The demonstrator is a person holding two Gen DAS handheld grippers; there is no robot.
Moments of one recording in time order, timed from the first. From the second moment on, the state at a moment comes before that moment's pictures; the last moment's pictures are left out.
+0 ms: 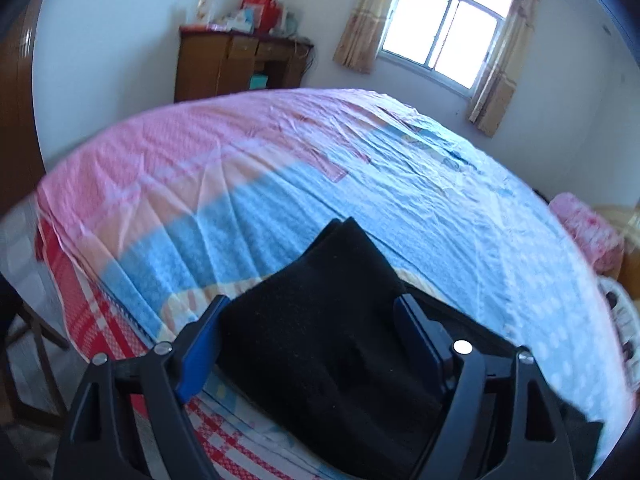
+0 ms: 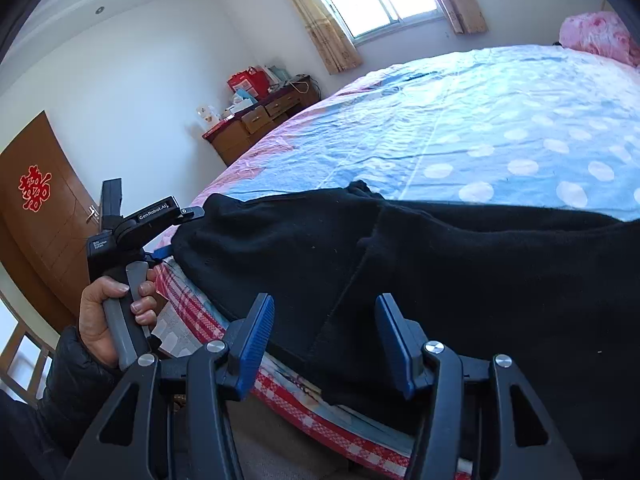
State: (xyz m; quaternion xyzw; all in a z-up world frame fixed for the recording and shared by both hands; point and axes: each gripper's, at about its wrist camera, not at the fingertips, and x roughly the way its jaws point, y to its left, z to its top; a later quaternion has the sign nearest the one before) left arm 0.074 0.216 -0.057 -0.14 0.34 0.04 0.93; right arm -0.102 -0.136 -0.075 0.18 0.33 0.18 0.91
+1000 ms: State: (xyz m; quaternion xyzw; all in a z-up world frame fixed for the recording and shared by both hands) left arm -0.040 -0.048 0.042 0.07 0.18 -0.32 0.93; right arm -0.235 -0.346 -0.015 0.27 0.21 -0.10 0.94
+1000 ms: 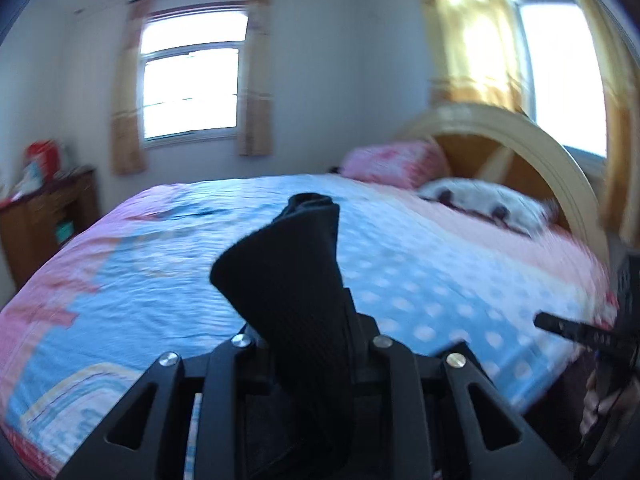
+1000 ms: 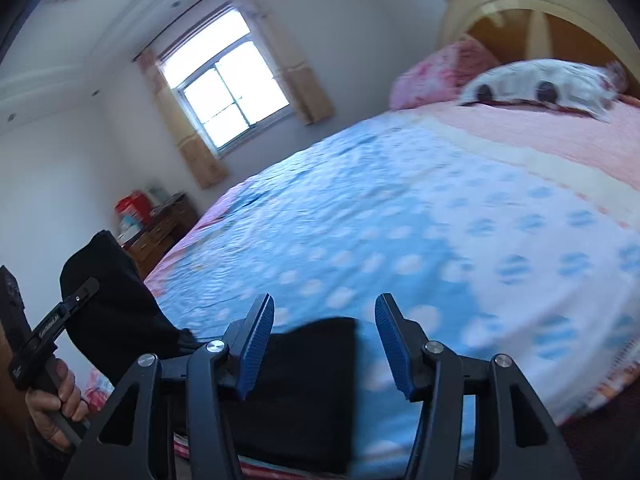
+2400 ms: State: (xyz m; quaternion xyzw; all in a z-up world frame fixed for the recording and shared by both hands) left arm -0.022 -0.070 -0.039 0.20 0.31 -0.17 0.91; right arm -0.183 -0.276 -0.071 0.07 0.40 -0.04 0.91
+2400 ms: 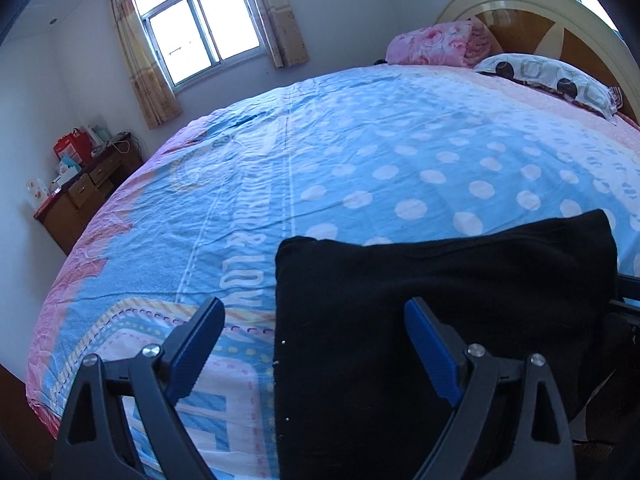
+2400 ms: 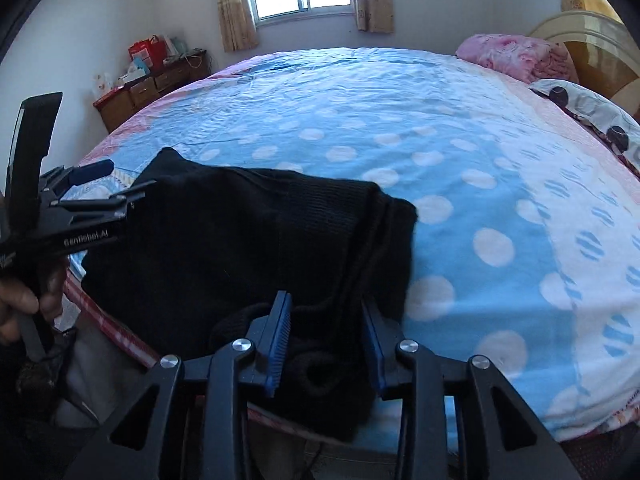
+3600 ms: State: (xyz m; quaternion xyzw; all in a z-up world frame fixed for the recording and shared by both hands) left arm 0.032 -0.012 -0.077 0.05 0.44 -0.22 0.87; right arm -0.185 -0.328 -0.091 0.26 0.34 -0.02 0.91
